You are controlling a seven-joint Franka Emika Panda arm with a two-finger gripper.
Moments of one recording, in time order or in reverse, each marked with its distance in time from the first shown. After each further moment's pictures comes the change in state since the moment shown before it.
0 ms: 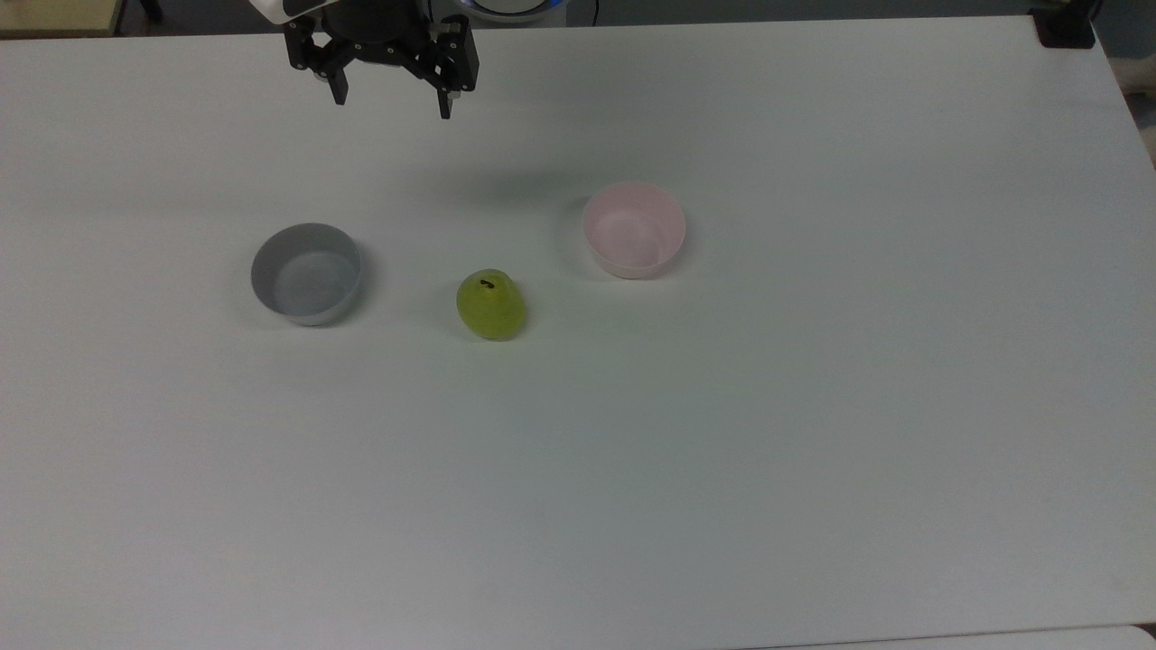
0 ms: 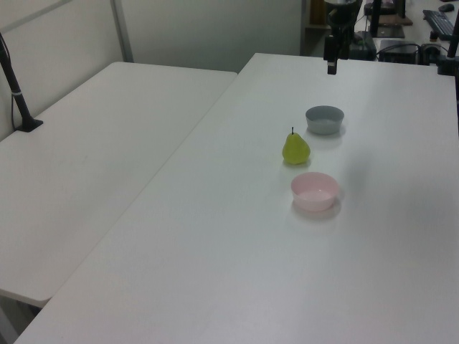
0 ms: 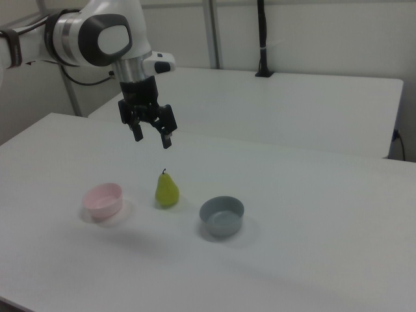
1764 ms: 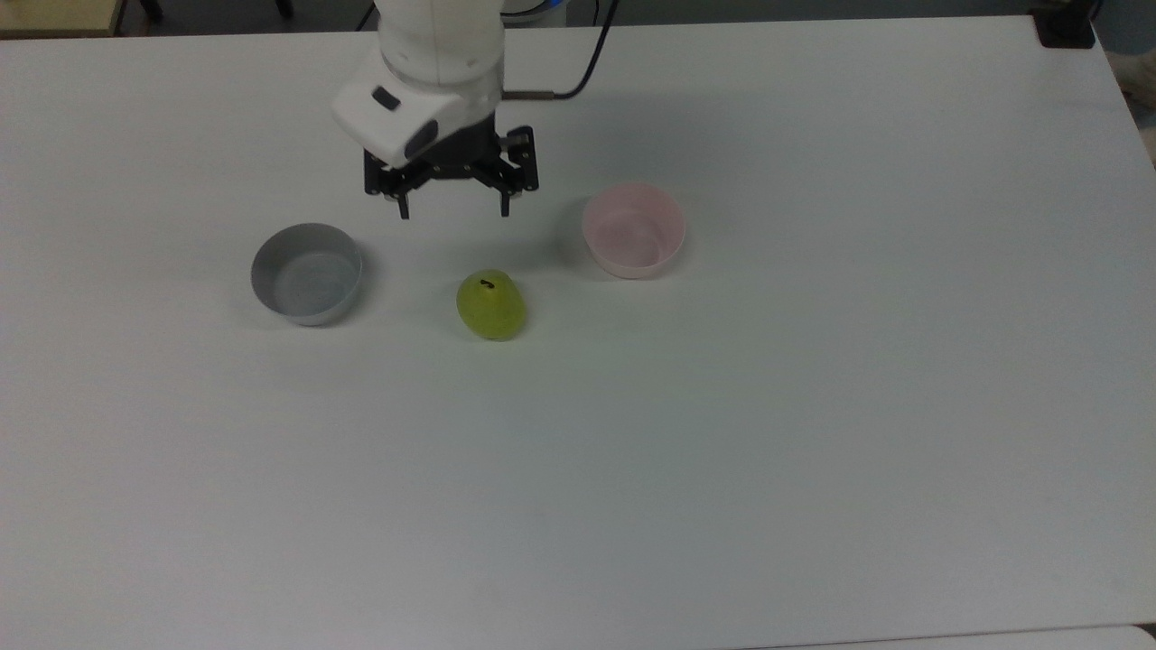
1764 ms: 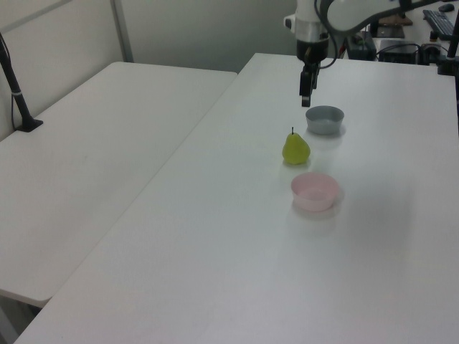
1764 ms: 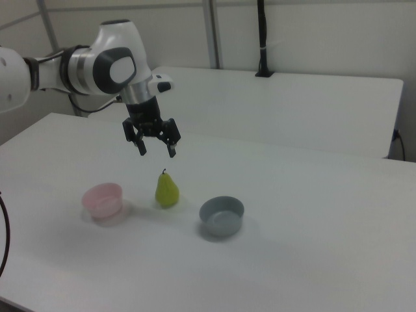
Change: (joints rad) arm 0.099 0.170 -0.018 0.004 0.000 0.201 -0.116
